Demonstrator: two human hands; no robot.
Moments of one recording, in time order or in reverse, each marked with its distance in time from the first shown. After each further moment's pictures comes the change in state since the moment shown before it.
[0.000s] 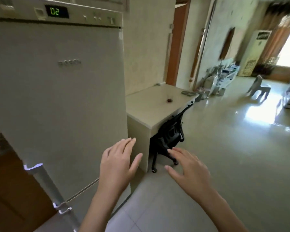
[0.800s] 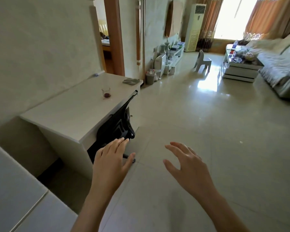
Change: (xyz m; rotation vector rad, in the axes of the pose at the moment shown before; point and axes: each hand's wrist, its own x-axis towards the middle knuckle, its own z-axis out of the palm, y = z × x) left_hand 0.174 0.243 0.239 -0.111 -0.286 0.232; right_hand 0.079 0.320 -0.069 -0.073 0.079 0.343
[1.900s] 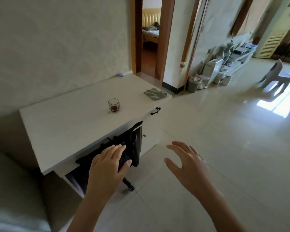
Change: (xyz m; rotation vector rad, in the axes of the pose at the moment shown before) left_hand 0.354 0.020 0.179 0.075 0.067 -0.349; right_hand 0.467 0.182 0.065 0.111 -0.241 -0.311
